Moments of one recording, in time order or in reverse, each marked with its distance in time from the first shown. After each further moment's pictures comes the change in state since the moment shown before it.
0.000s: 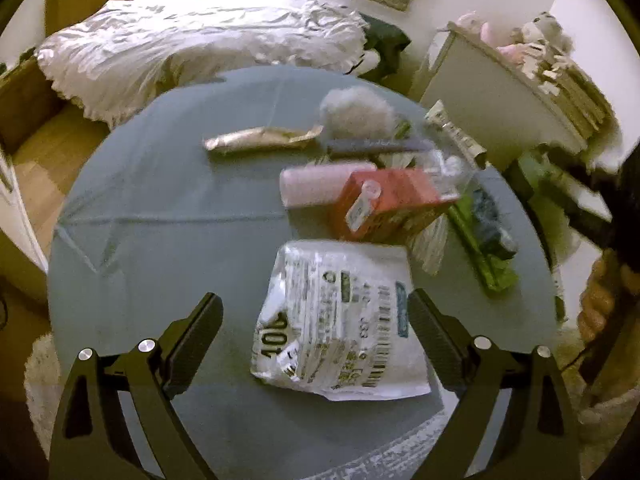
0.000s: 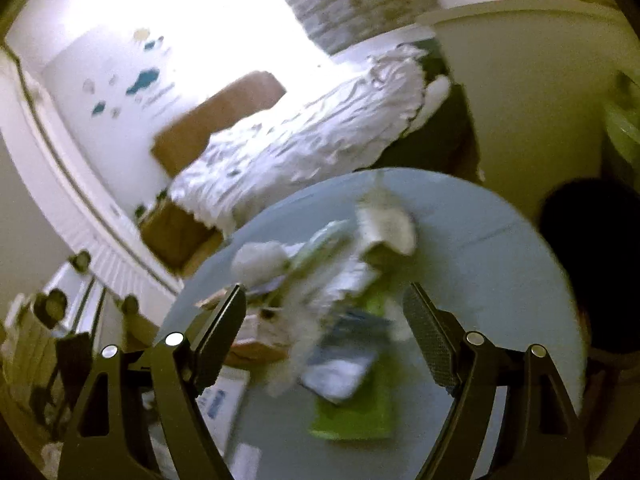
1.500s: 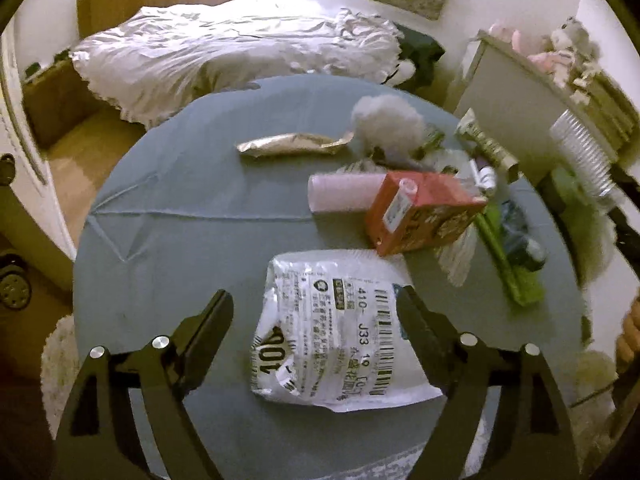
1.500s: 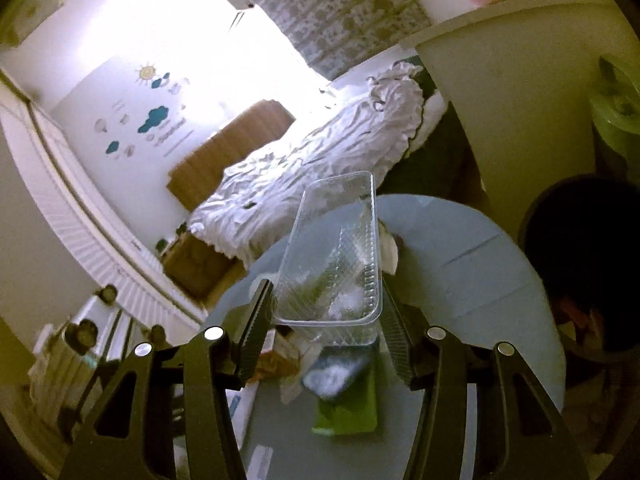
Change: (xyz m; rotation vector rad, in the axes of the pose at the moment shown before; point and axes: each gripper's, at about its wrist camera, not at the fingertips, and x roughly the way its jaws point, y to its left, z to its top) left arm -0.004 -0.003 -0.002 -0.038 -0.034 0.150; right arm -0.069 -0.059 0.001 0.105 -0.133 0.116
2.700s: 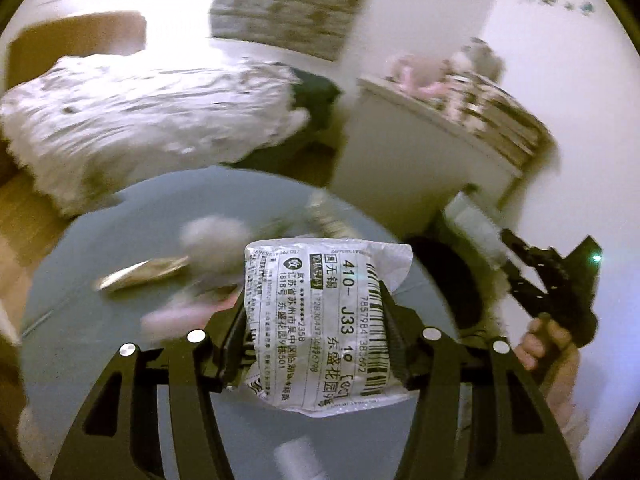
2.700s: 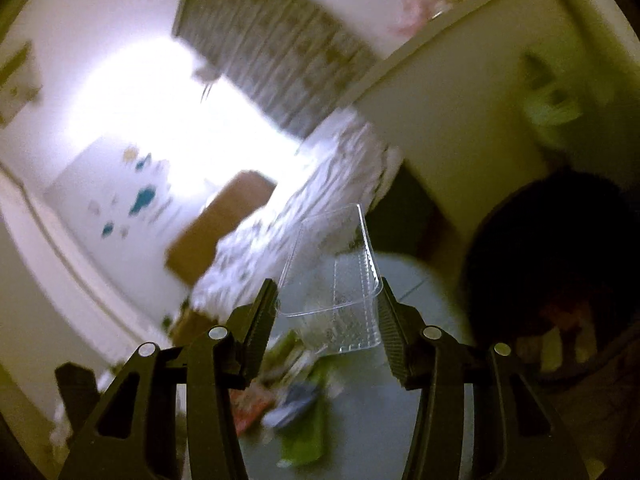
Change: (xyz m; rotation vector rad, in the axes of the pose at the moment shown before) left arm -0.053 -0.104 0.071 0.152 -0.176 -0.357; right arm -0.060 -0.095 0.013 0.215 -0.265 -0.013
